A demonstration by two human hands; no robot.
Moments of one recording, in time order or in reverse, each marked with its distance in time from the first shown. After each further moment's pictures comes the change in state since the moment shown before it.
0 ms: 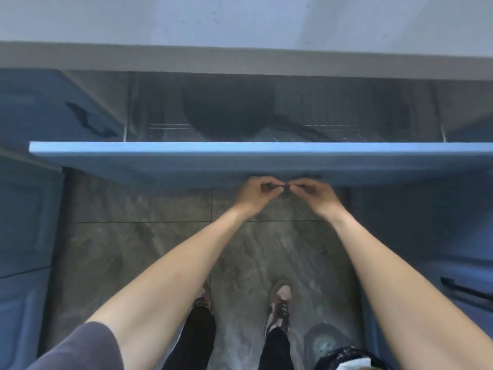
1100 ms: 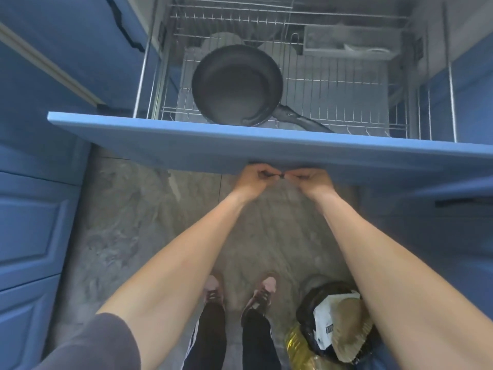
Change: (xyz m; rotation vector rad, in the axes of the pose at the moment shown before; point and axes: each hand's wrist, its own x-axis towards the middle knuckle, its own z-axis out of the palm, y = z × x) left_hand -0.188 -0.038 0.105 -0.105 0.174 -0.170; right_hand -0.167 0.094 0.042 0.054 0.005 0.192
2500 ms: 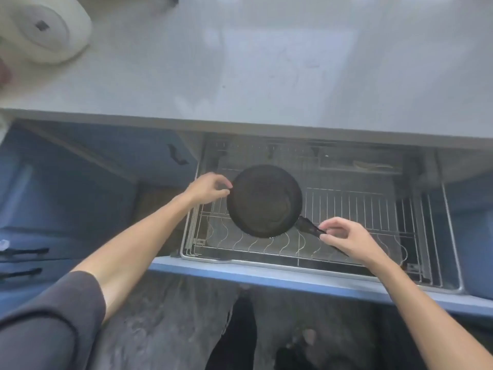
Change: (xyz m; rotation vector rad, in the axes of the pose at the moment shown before) left_hand 0.124 0.166 -0.268 0.749 -0.104 -0.011; right_hand 0.017 -0.200 -0.084 -0.164 -0.197 -0.182
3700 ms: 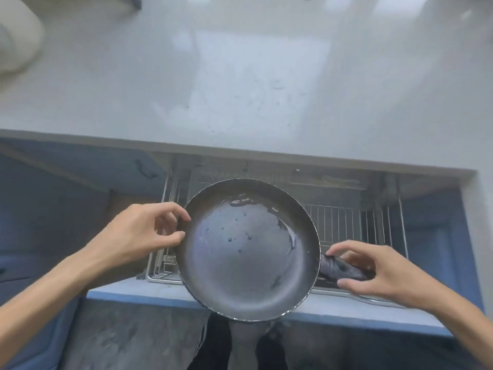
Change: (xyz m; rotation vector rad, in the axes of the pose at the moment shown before) left_hand -0.118 0.084 -0.067 -0.057 0.076 -0.027; right_hand -0.068 -0.060 -0.114 -0.318 -0.268 -0.114
